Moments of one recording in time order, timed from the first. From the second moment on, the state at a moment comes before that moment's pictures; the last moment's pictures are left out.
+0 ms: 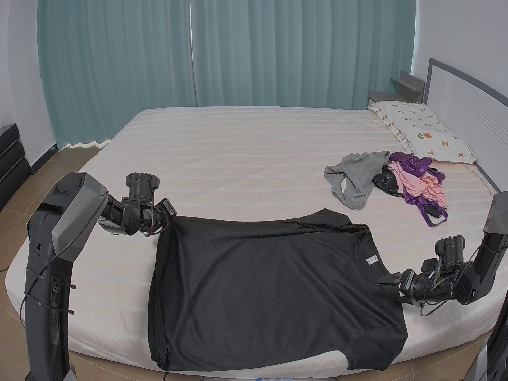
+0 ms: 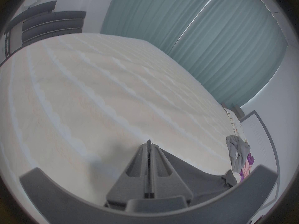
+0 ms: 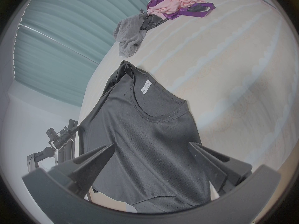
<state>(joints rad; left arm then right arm) -0.09 2.55 -1.60 -0.29 0.02 -0.71 -0.02 2.13 -0.35 -0.90 0.38 0.60</state>
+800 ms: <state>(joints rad) -0.05 2.56 -1.68 -0.29 0.06 -0.61 -0.01 2.16 -0.51 -1.01 0.36 0.60</state>
